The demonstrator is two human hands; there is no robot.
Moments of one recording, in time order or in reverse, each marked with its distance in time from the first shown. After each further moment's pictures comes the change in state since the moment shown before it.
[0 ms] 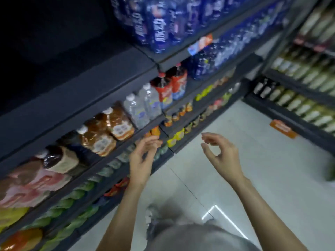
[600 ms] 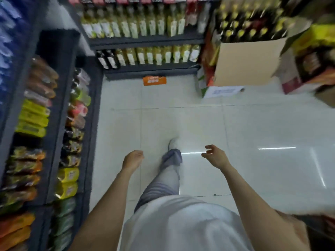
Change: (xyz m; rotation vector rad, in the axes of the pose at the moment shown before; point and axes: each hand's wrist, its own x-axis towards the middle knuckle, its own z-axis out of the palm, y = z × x) left_hand 0.019 -0.136 0.530 0.755 -1.070 -0.568; right_hand -0.191 0.340 -0.339 0.071 0.203 1.504
